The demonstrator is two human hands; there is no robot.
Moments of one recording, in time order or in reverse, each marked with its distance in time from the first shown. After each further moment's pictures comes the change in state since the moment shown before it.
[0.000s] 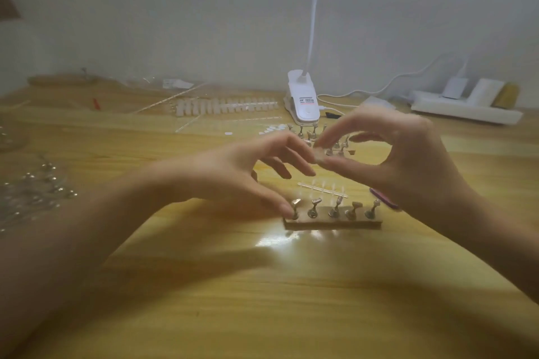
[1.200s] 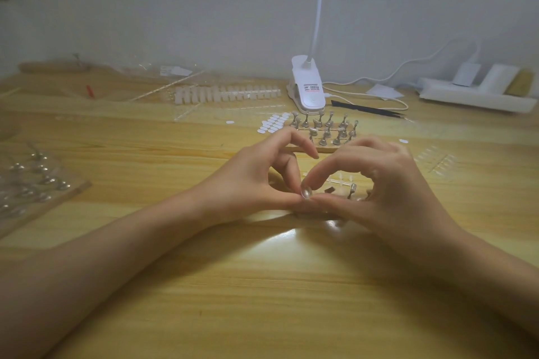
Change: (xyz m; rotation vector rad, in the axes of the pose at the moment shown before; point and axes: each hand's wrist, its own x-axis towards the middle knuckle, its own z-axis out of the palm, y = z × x) left_hand 0.007 -0.023 0.037 -0.156 0.251 0.085; right_hand -0.027 -0.001 0.035 -0.072 -0.082 0.115
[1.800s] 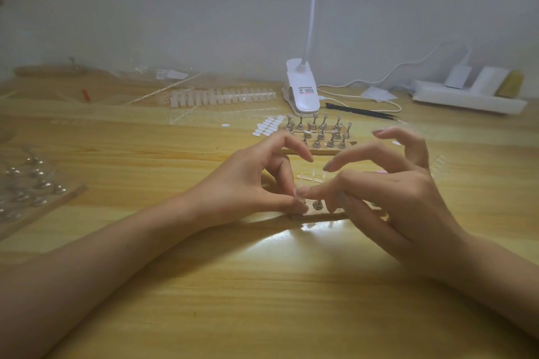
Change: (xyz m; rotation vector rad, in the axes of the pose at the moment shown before) left_hand 0.001 -0.005 0.000 0.011 0.004 0.029; right_hand -0.015 0.009 -0.010 -0.316 0.122 -0.347
